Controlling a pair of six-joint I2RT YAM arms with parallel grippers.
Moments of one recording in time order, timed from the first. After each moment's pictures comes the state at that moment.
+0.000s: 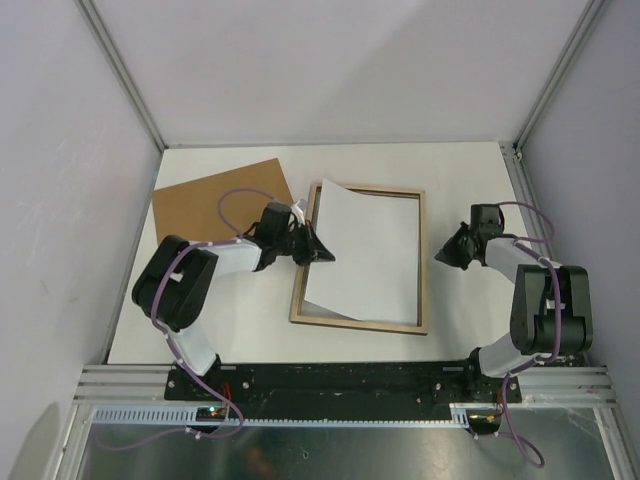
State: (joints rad) left arm -0.47 1.74 0.85 0.20 0.55 -0.81; right arm -0.04 1.53 0.78 -0.24 -0.19 0.70
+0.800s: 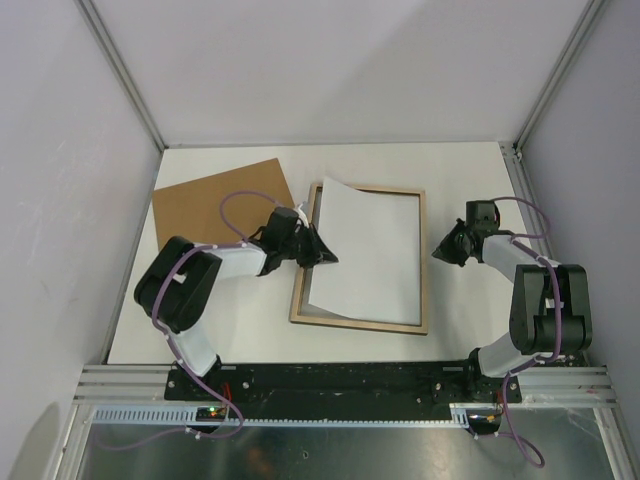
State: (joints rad) left arm -0.53 1.75 0.84 0.23 0.43 -0.86; right arm -0.01 1.53 0.81 -0.25 -0.16 0.70
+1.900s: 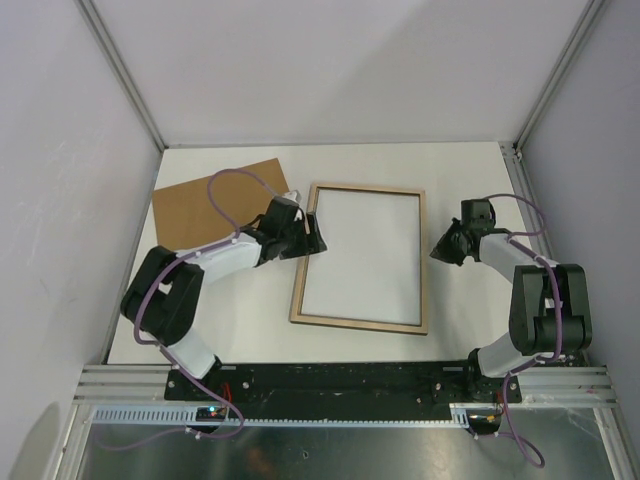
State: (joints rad) left arm -0.54 1.65 0.94 -0.10 0.08 -0.64; right arm 0.02 1.53 0.83 -0.28 -0.14 0.68
